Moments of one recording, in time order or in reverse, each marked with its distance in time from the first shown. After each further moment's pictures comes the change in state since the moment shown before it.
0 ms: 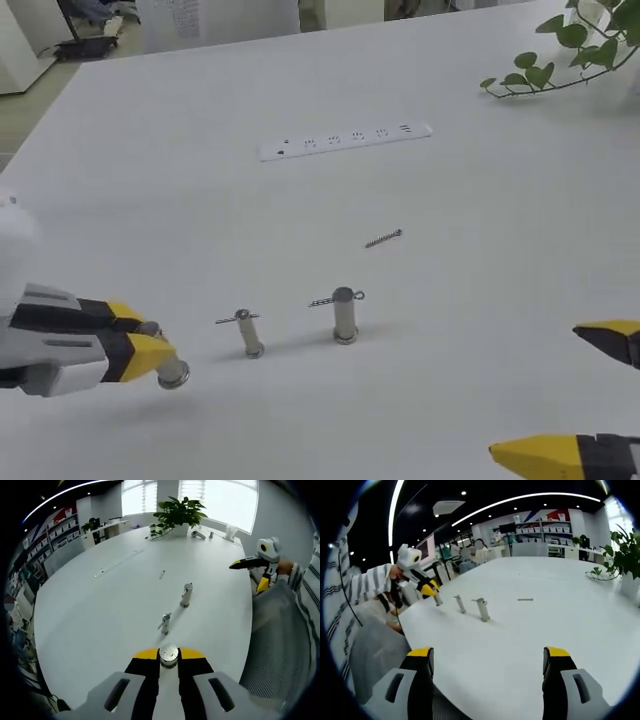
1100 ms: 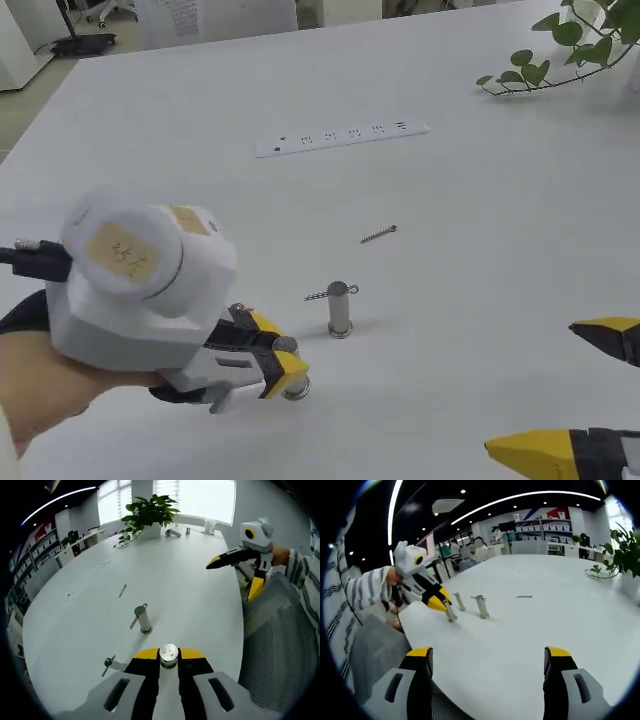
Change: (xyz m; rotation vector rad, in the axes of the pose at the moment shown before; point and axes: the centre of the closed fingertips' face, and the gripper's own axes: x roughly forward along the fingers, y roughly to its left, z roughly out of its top) left arm 0.071 -0.072 0.041 0.135 -0.019 -0.084; right arm -0.003 -0.004 -0.005 0.007 0.018 0.000
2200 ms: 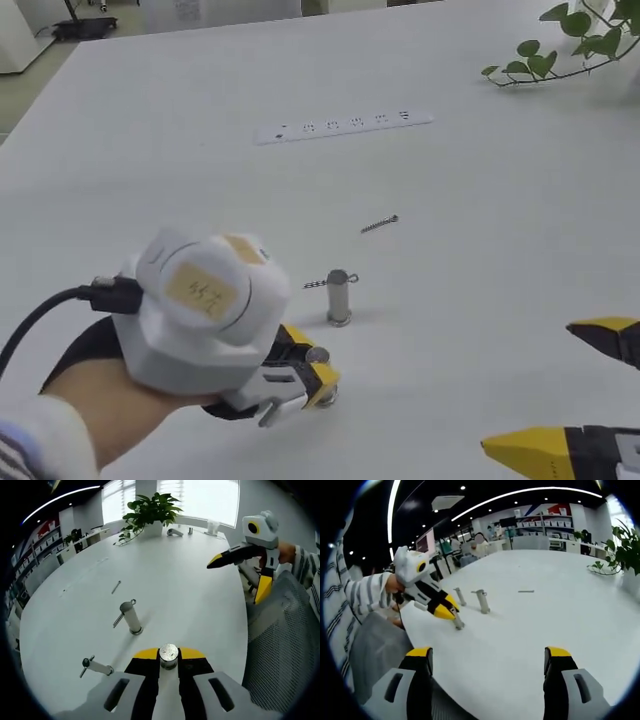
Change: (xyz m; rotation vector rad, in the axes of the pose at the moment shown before) left arm 0.027 -0.011 -0.009 -0.033 -0.024 0.017; right arm 0.005 0.002 -0.008 0.000 0.041 0.014
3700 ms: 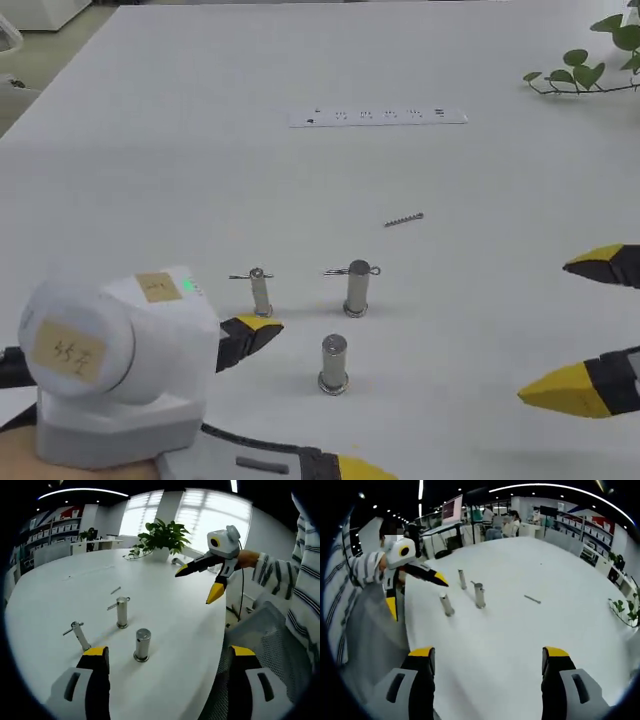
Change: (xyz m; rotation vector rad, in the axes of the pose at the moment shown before) left arm -0.029 -0.036 -0.007 -0.254 -0.273 -0.078; right arm 0.022 -0.037 0.040 -0.353 0.248 0.126
